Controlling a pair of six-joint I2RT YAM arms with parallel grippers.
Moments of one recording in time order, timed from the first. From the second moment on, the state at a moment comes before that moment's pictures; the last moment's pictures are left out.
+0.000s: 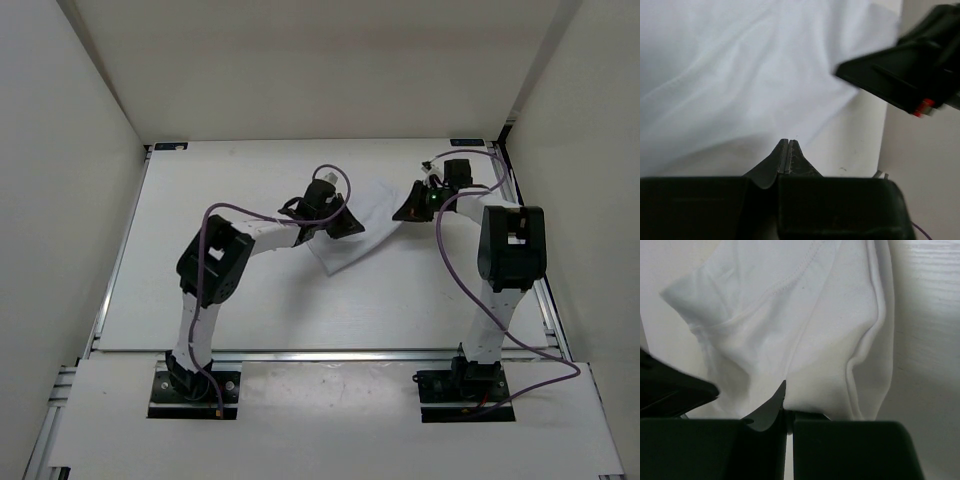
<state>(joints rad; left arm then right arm) -0.66 2.05 1.35 0.14 0.24 -0.98 0.03 2.01 1.33 -0.29 -0.70 0.26</state>
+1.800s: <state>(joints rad) -0.62 2.29 1.55 -0.02 0.46 -0.98 -0.11 2.19 1.34 -0.05 -0.92 0.49</state>
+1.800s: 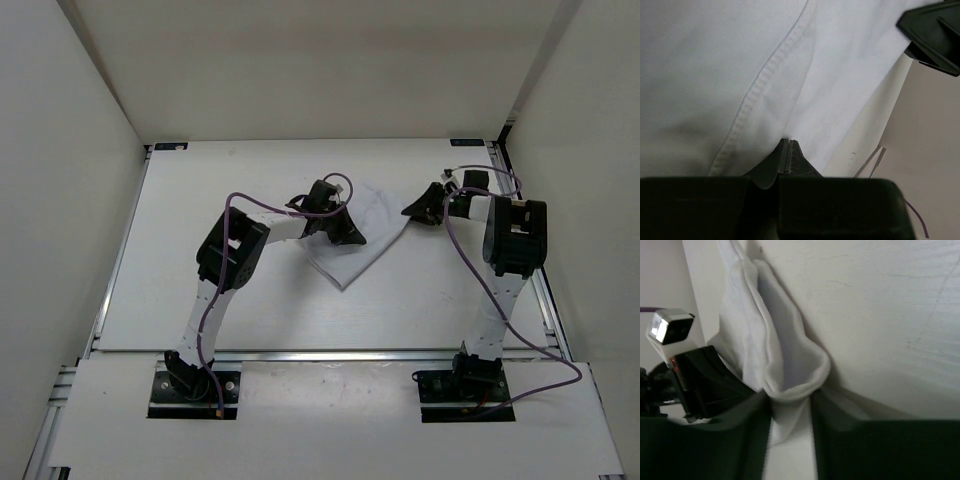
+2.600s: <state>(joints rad) -0.55 2.29 1.55 -0.06 0.51 -1.00 -0.13 1.95 1.31 -0.22 -1.07 0.14</state>
